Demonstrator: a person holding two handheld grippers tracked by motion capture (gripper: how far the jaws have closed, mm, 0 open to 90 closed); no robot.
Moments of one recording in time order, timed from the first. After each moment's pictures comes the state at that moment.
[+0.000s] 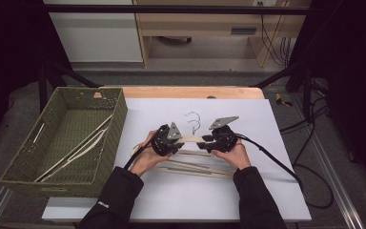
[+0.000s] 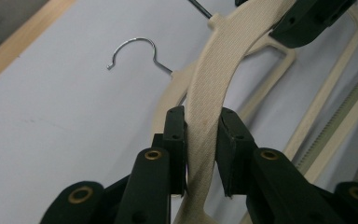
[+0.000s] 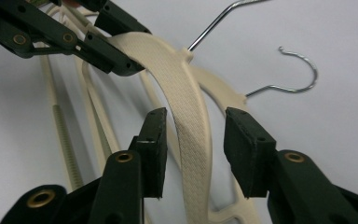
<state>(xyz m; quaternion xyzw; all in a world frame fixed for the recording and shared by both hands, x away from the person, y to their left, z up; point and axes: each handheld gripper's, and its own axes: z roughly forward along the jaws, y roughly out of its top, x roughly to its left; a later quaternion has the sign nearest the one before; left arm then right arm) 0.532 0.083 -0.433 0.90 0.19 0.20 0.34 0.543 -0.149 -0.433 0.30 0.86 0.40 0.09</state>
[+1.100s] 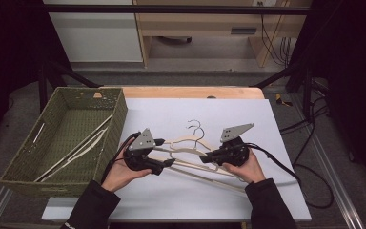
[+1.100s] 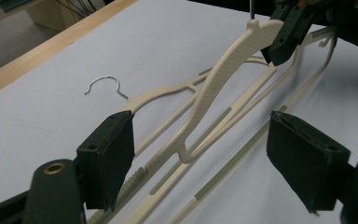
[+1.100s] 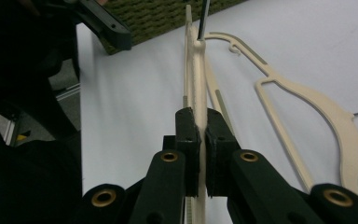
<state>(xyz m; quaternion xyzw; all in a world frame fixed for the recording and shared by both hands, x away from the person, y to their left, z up) 0.463 0.139 -0.379 0.85 0.19 0.13 0.46 0.480 -0.169 -0.388 0.20 0.86 0.47 -0.01</state>
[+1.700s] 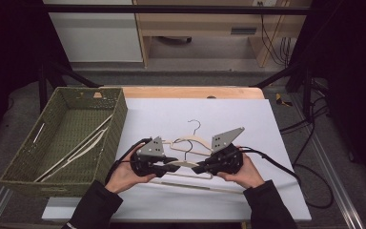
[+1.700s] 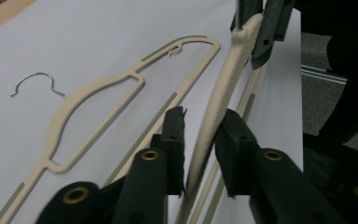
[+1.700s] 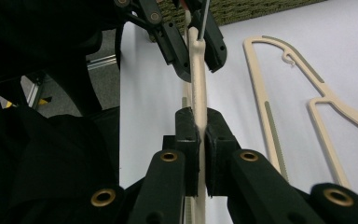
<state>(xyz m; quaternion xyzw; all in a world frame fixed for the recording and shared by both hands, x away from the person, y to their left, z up) 0.451 0.124 -0.375 0.90 0.12 0.06 0.43 0.458 -0.141 -0.372 0.12 0.88 0.45 -0.03</state>
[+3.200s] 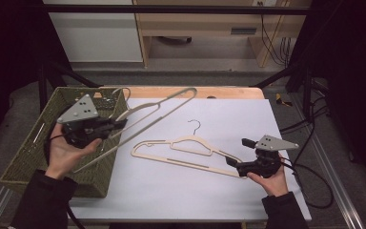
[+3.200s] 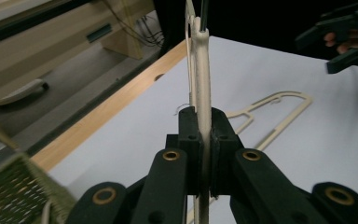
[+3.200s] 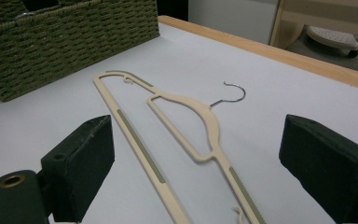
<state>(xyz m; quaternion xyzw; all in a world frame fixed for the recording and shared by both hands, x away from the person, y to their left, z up) 0.451 0.249 -0.254 0.82 0.23 0.23 0.46 0.437 -0.235 -0.390 0.34 0.77 0.51 0.19</state>
